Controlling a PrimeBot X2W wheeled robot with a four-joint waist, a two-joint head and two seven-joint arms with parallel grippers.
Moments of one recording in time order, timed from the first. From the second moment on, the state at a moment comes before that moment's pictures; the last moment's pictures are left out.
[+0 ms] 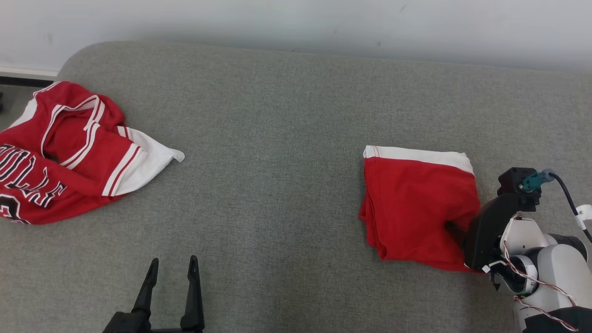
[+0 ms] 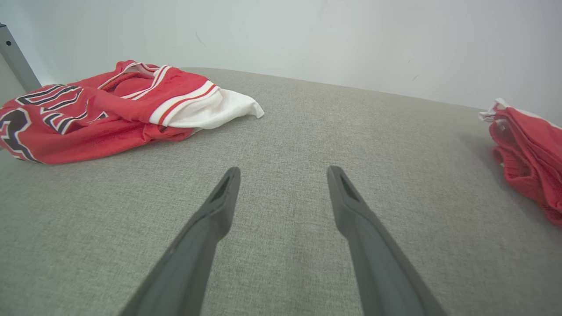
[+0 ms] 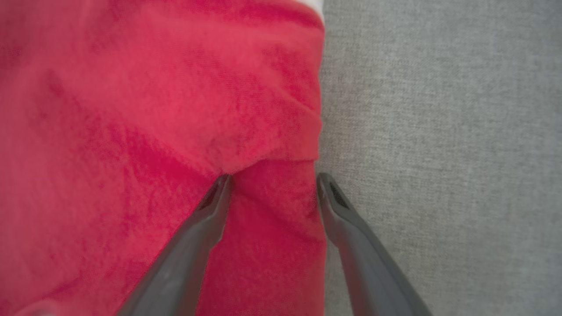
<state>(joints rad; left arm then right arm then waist) -0.01 0.05 -0.10 0.16 -0.21 -0.03 -0.26 -0.37 -0.18 -0.17 0.24 0.20 0.13 0.89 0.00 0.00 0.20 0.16</state>
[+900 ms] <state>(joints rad) -0.11 0.05 -0.08 0.05 -0.13 -0.06 -0.26 -0.56 -0.48 0.12 0.29 0.20 0.13 0.78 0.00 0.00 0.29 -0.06</state>
